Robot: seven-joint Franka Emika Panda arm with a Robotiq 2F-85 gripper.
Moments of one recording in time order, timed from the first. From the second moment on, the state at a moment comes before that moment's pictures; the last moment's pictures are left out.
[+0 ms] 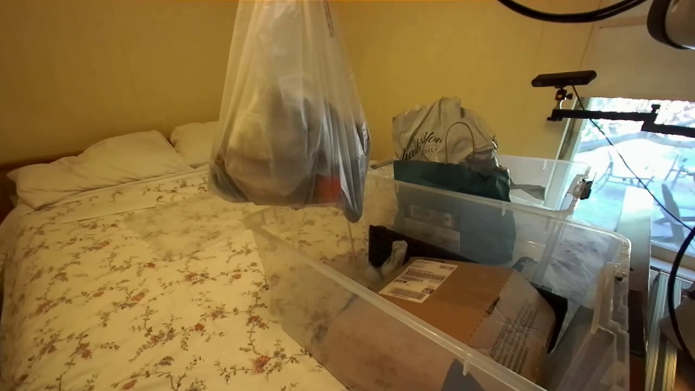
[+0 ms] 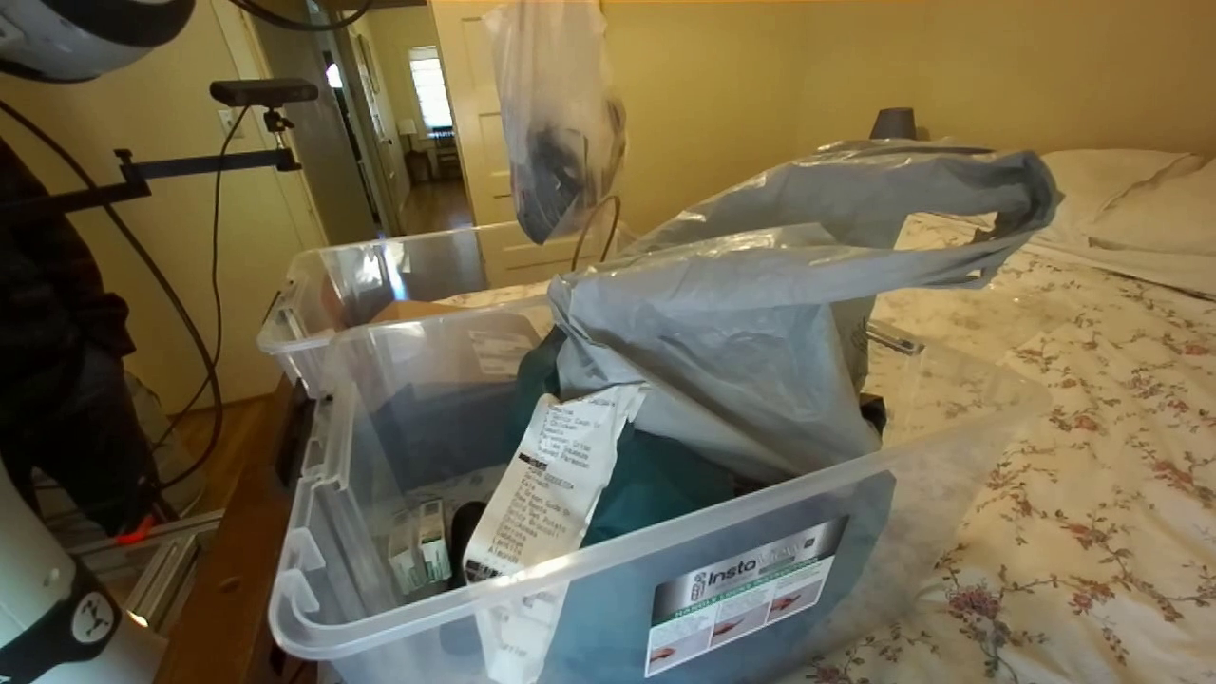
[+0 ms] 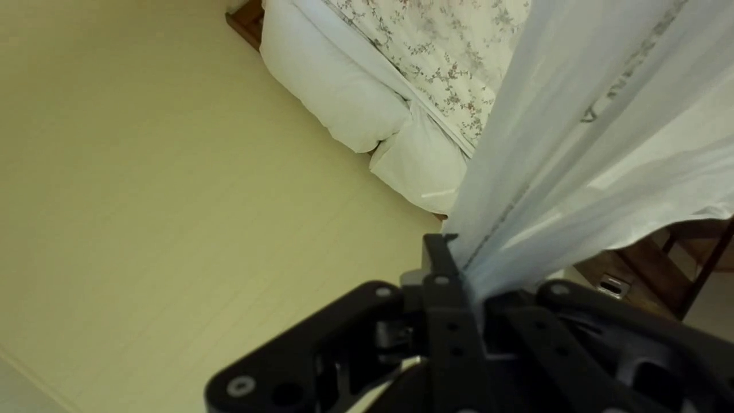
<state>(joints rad) 1.02 0.61 -0.21 -0.55 -0.81 1.78 0.16</state>
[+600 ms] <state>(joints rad) 0.98 0.62 -0.25 -0.52 -0.84 1.98 -0.01</state>
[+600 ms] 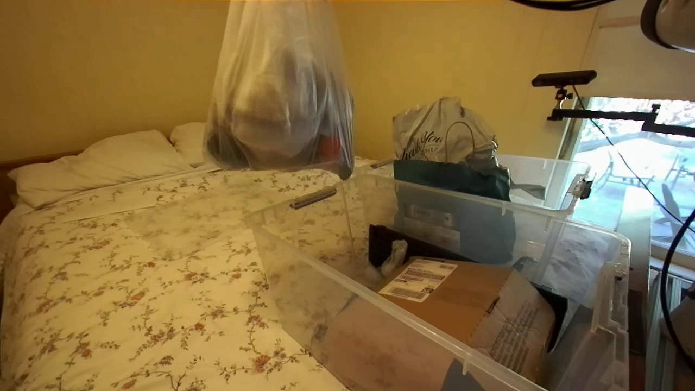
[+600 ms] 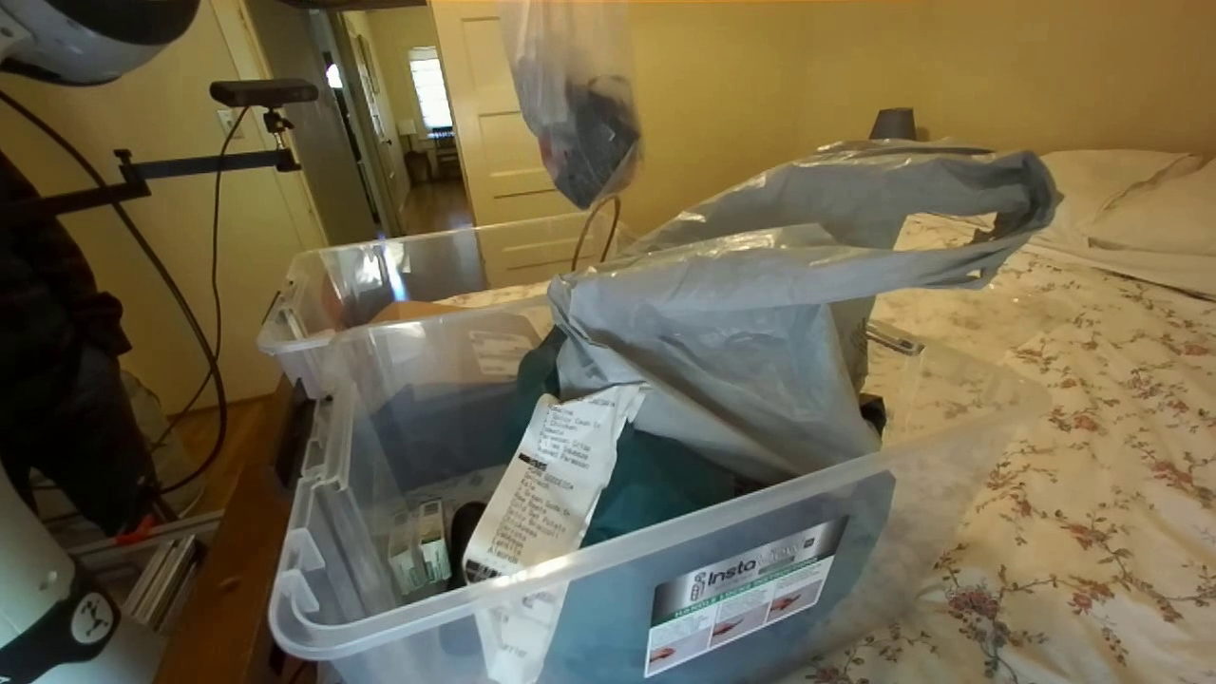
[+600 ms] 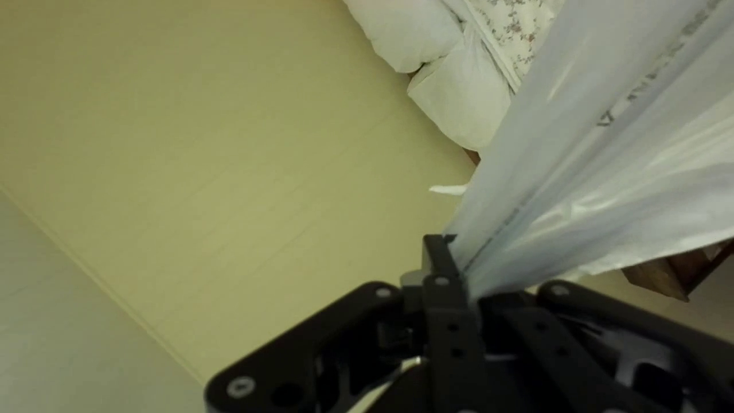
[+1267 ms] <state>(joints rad) 0.67 0.65 -0.09 -0.45 -0.51 2.31 -0.15</state>
